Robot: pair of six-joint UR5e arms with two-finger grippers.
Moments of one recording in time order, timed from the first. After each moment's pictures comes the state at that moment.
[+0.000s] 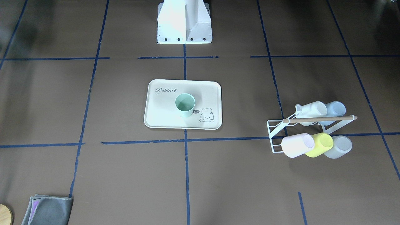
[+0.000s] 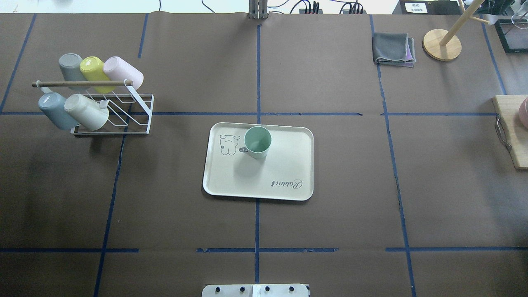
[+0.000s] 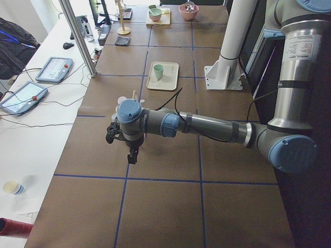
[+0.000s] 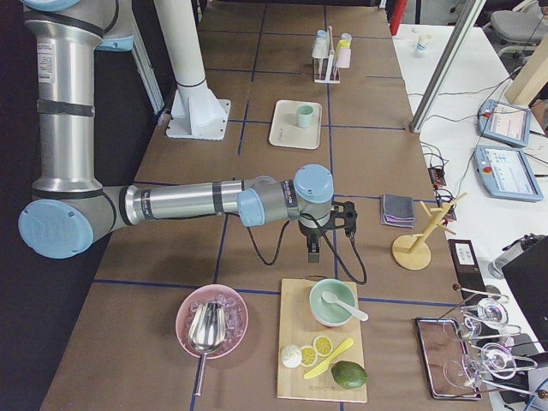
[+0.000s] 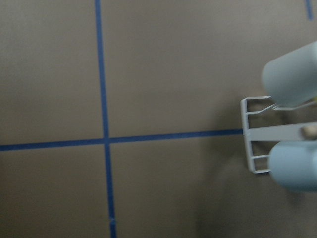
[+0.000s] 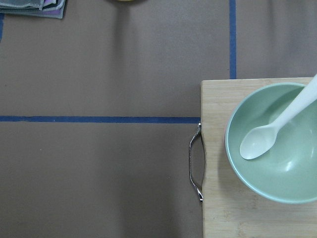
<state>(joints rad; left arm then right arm) -1.54 -1.60 -1.66 -1.55 -2.37 0.02 1.48 -1.63 1.75 -1.43 2.40 0.25</state>
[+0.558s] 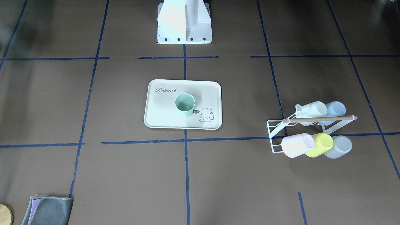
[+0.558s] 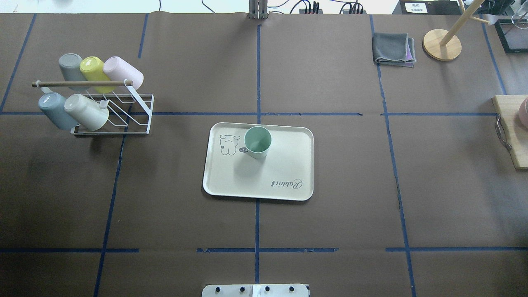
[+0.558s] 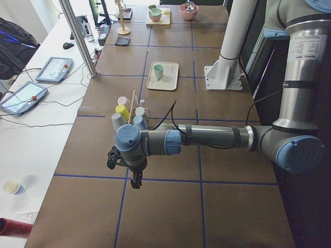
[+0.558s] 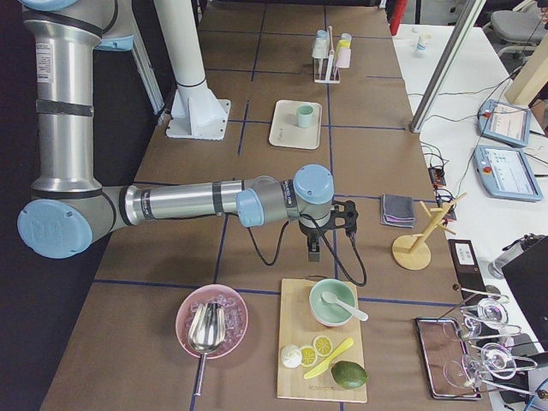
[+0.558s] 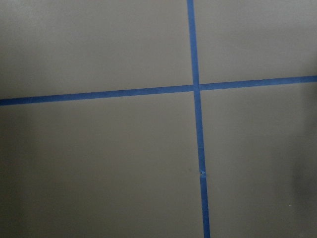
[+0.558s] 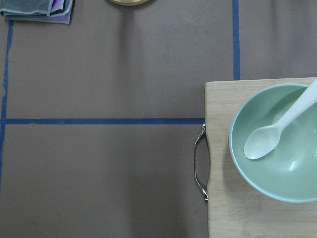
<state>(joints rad) -1.62 -1.59 -1.57 -1.48 -2.36 0.15 1.49 -1.63 1.75 -1.43 2.43 0.25</state>
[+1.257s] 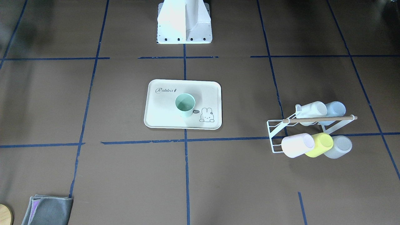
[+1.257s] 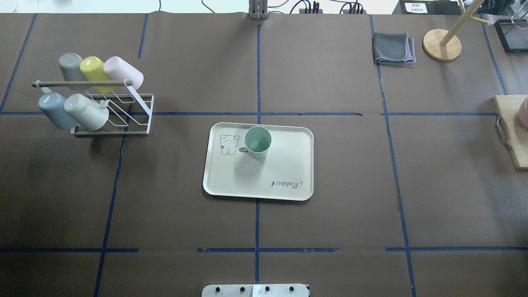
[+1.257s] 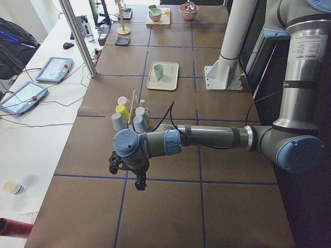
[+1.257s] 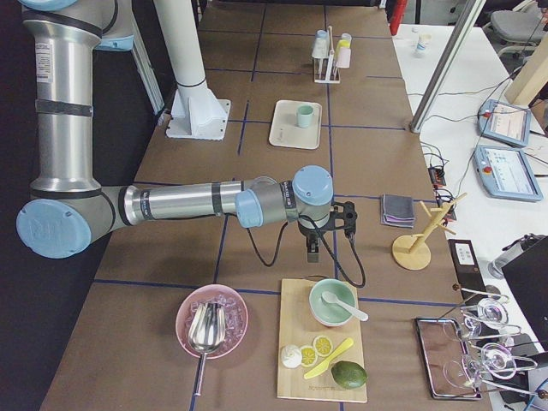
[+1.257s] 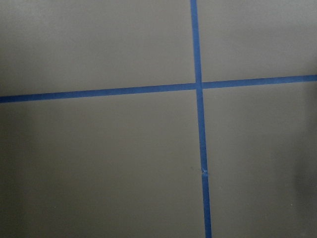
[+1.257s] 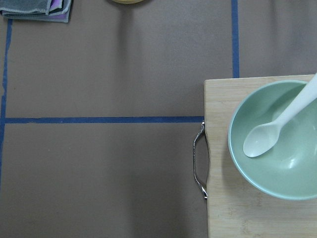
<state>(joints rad) -1.62 -1.61 -1.57 -1.37 -2.41 0.15 1.50 -1.63 1.75 -1.43 2.44 0.25</state>
